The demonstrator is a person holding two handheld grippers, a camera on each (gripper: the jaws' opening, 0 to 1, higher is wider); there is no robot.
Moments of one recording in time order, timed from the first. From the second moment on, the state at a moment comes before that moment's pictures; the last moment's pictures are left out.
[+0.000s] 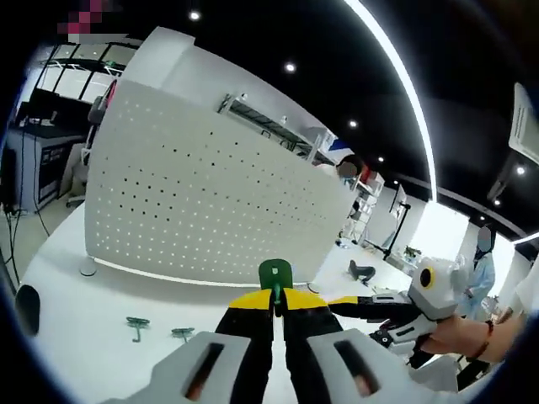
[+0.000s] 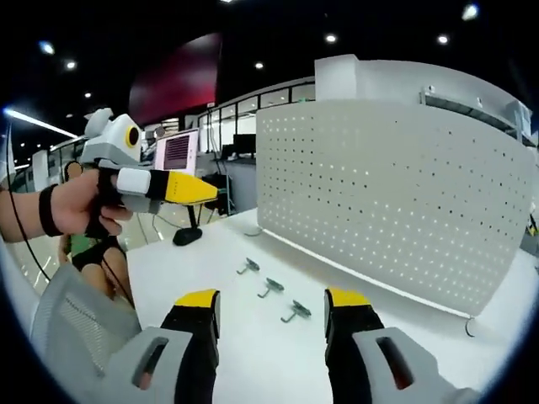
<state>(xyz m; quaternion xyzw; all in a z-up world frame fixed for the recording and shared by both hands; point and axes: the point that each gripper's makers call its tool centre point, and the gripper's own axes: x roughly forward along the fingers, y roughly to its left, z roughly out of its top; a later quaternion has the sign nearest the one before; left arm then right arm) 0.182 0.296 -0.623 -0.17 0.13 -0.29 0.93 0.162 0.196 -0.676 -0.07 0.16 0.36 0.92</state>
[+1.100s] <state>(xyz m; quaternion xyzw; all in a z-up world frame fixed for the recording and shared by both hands) 0.225 0.320 -0.614 -0.08 0.15 -0.21 0.96 0.151 0.181 -0.675 -0.05 0.15 0.35 0.92</state>
